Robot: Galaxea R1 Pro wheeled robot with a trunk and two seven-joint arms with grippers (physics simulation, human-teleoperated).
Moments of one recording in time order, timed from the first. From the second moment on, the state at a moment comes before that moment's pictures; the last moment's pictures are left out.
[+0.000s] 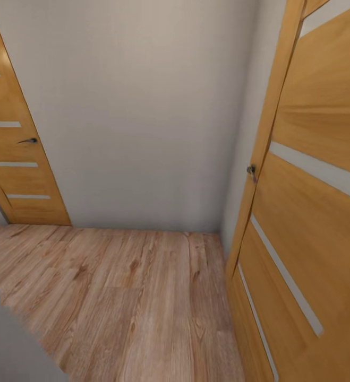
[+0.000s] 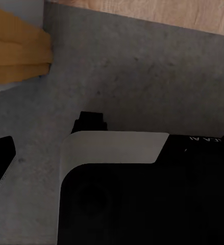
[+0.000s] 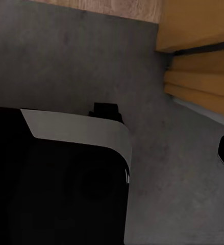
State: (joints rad) left arm -0.31 0.02 -0.01 0.00 0.12 0.04 -0.04; right arm -0.24 0.01 0.62 0.03 -0.52 -0.08 -0.05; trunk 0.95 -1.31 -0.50
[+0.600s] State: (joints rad) left arm -0.31 0.02 -0.01 0.00 0.12 0.04 -0.04; right arm -0.24 0.01 0.62 0.03 -0.52 -0.08 -0.05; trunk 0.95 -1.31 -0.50
